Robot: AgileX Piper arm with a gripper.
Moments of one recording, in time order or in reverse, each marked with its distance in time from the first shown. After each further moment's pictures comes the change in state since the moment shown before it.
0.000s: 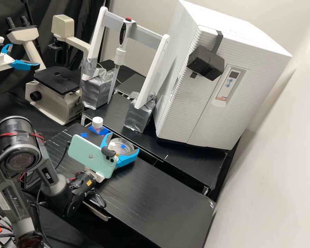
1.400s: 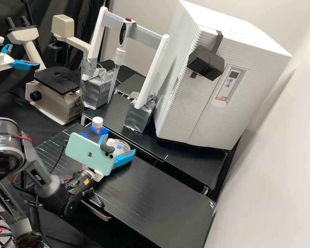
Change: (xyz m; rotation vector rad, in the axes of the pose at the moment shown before) arm -0.008 0.004 -0.009 -0.037 0.021 0.000
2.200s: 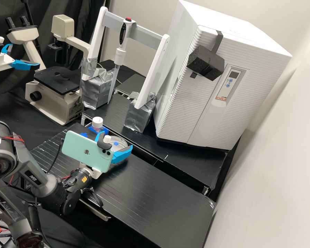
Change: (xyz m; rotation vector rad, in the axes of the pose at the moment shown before) arm -0.001 -0.001 -0.009 -0.011 0.038 -0.005
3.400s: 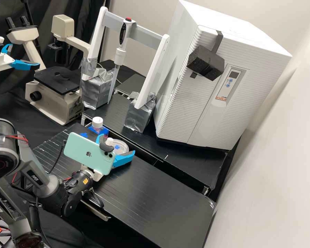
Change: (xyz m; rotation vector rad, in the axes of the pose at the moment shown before) arm -0.002 0.001 0.007 0.013 -0.030 -0.011
